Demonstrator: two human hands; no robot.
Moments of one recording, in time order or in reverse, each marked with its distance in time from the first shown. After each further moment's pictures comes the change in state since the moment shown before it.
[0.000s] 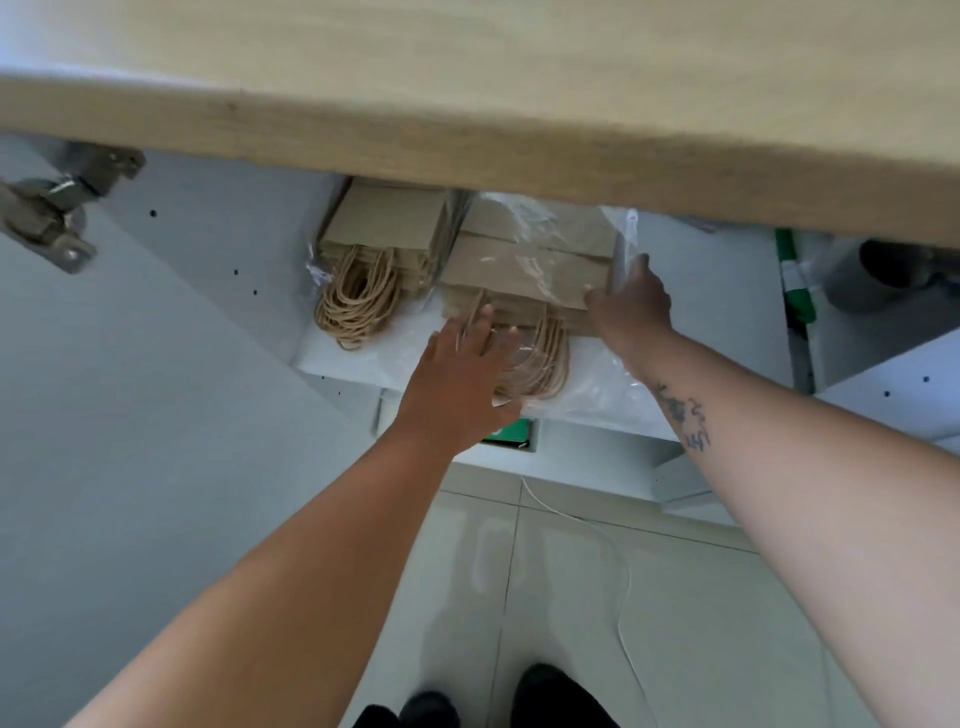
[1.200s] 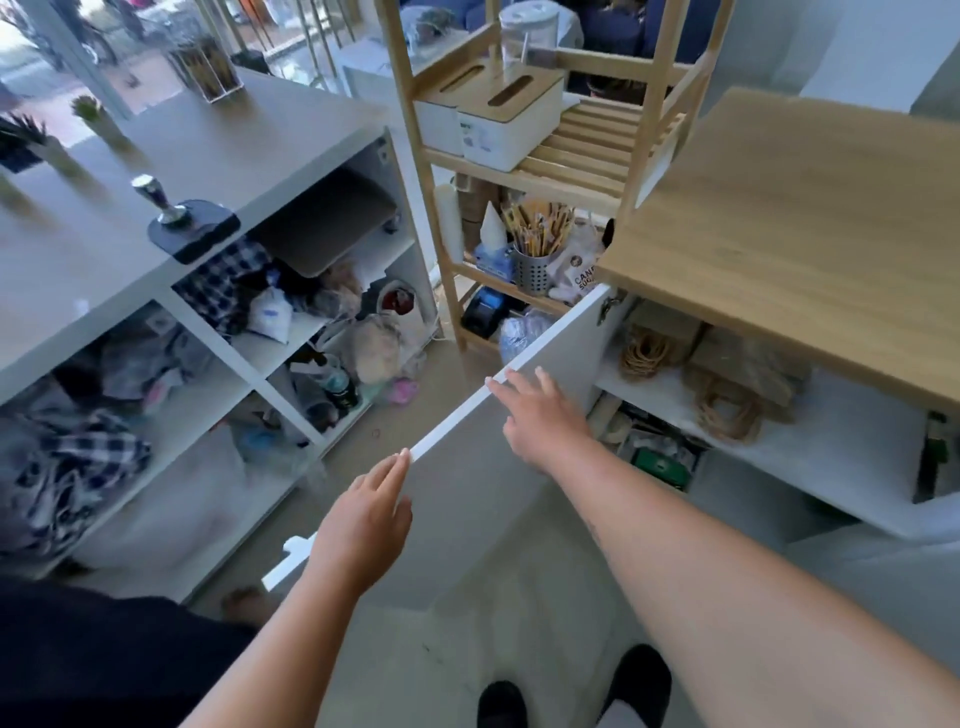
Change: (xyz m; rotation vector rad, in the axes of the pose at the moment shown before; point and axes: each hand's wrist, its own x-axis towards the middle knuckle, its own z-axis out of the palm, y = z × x) left_hand -0.532 -0.124 -0.203 -0.239 0.173 -0.680; right_hand -0.471 -0.261 0.029 -0.674 -0.555 -0.918
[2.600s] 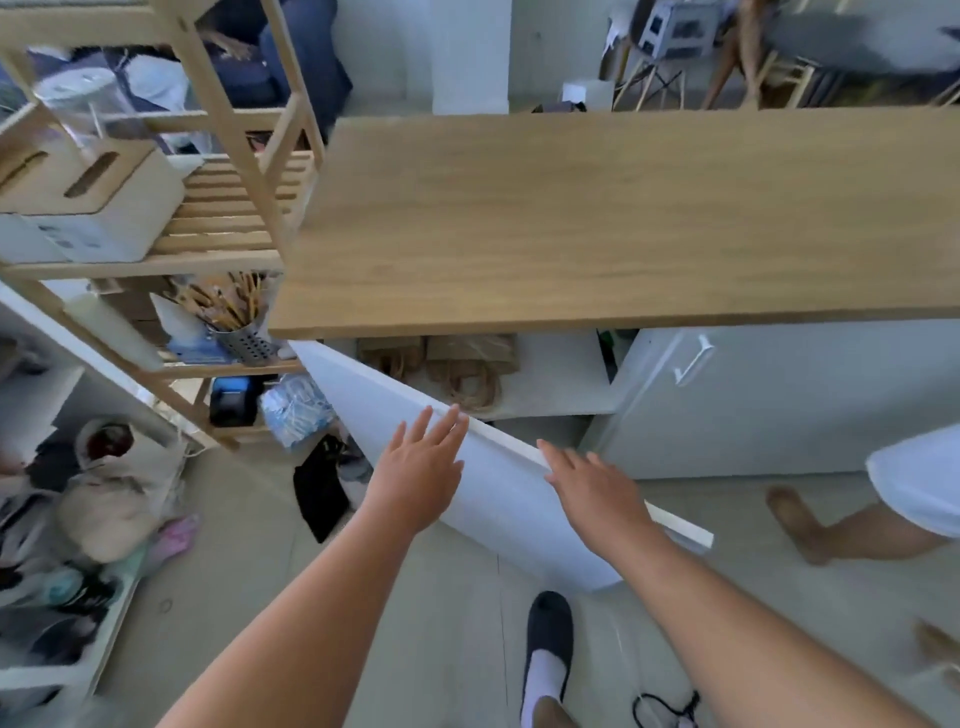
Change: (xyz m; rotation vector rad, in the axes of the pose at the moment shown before) left_hand 0.087 0.295 0.068 0.350 -0.219 0.847; right_hand -0.230 0.213 0.037 -0.031 0.241 0.617
